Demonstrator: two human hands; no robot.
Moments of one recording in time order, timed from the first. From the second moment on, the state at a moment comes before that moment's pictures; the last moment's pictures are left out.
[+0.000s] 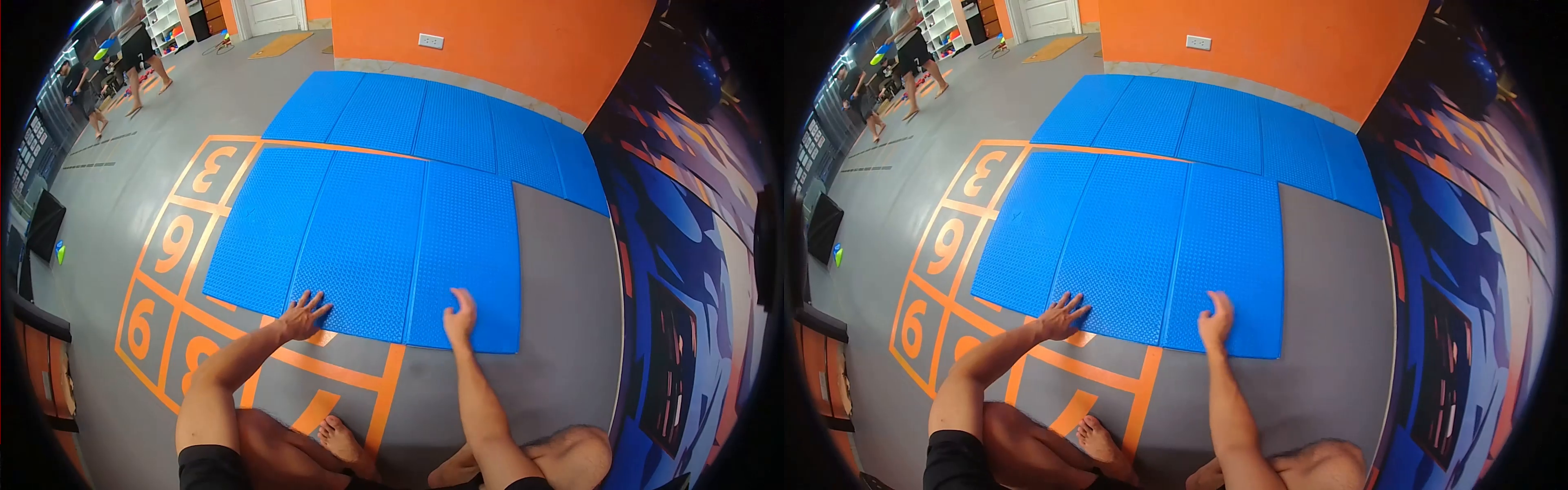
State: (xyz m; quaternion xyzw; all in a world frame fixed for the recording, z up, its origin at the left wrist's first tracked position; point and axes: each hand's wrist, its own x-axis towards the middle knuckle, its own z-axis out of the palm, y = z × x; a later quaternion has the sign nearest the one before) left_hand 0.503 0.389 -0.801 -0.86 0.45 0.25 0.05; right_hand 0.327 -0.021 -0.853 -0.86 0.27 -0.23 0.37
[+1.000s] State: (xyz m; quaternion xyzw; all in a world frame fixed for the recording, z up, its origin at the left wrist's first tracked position) left_hand 0.546 0.370 -0.841 -0.92 0.25 0.24 0.16; right_hand 0.259 -0.023 -0.812 -0.89 0.41 0.08 0.16
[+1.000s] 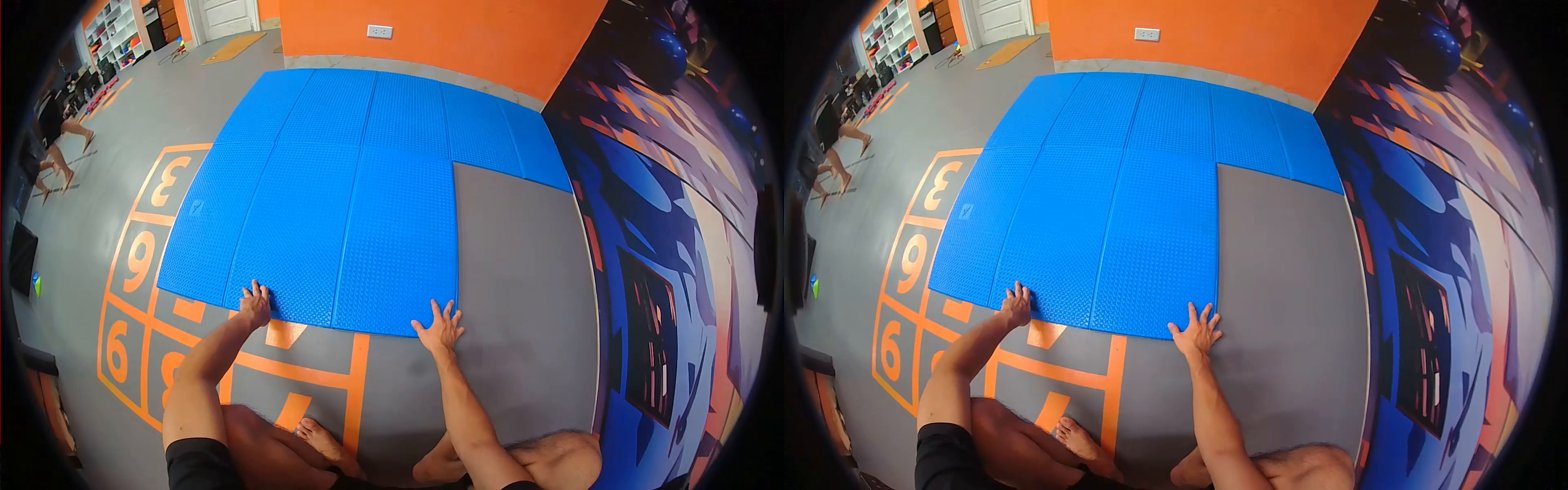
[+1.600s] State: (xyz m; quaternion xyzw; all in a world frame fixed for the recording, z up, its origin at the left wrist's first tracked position) left_hand 0.493 0.296 -0.810 -0.81 0.50 0.26 0.13; right_hand 0.252 -0.074 -0.796 -0.80 0.50 -0.10 0.33
